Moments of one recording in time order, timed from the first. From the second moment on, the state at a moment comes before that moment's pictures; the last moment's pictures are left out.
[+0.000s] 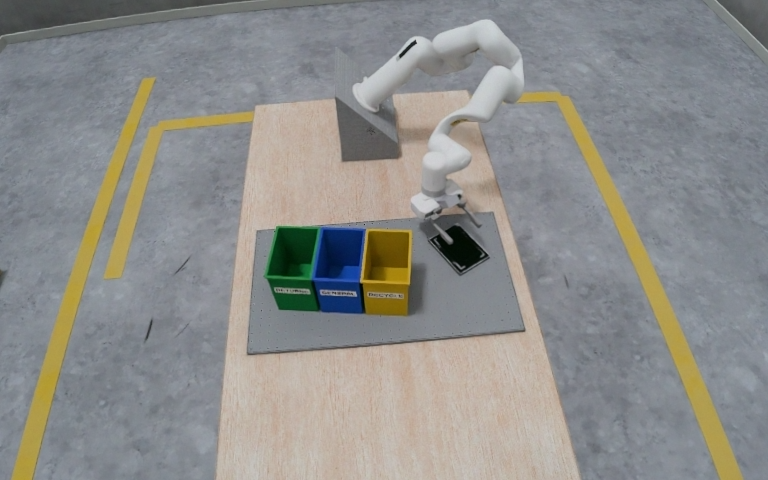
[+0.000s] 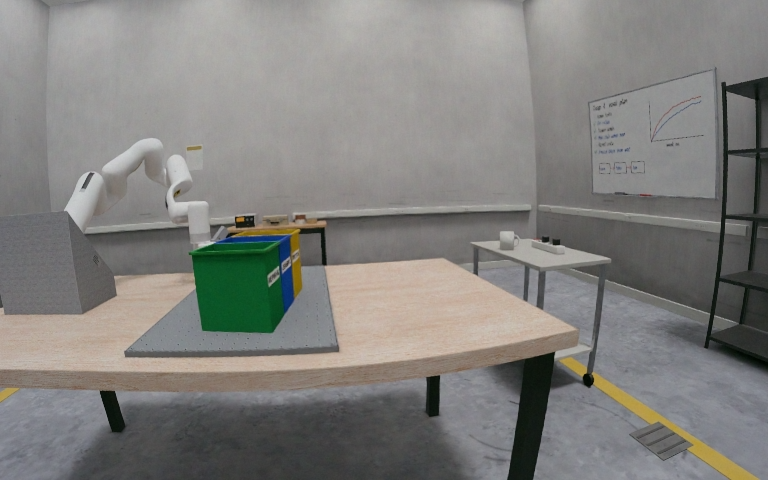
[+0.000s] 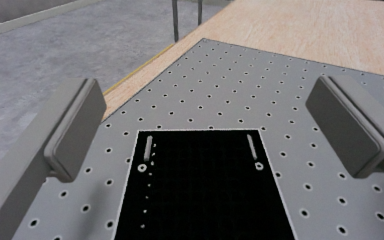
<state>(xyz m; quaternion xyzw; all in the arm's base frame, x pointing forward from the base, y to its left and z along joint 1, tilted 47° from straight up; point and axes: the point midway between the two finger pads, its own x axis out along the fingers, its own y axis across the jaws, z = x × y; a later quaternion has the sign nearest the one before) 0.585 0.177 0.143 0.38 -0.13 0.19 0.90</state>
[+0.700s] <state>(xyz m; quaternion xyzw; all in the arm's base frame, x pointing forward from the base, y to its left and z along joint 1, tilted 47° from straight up) 0.588 0.200 0.122 0.38 -0.13 0.19 0.90</state>
